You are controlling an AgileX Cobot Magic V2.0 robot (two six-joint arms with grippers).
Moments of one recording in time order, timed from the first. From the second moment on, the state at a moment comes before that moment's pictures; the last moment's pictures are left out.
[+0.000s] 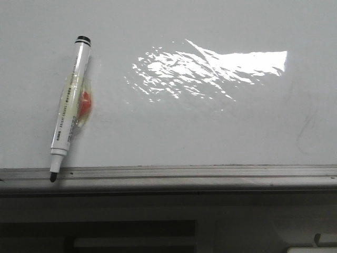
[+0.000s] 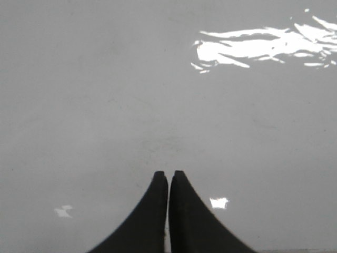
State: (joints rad) left arm -0.02 0.00 0.00 0.20 0.17 -0.12; right arm -0.13 -0.01 0.01 0.01 0.15 -0.07
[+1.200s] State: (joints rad) left arm -0.02 0.20 -0.26 0.12 0.20 -0.12; right arm -0.13 0.08 -0.30 0.18 0.61 -0.06
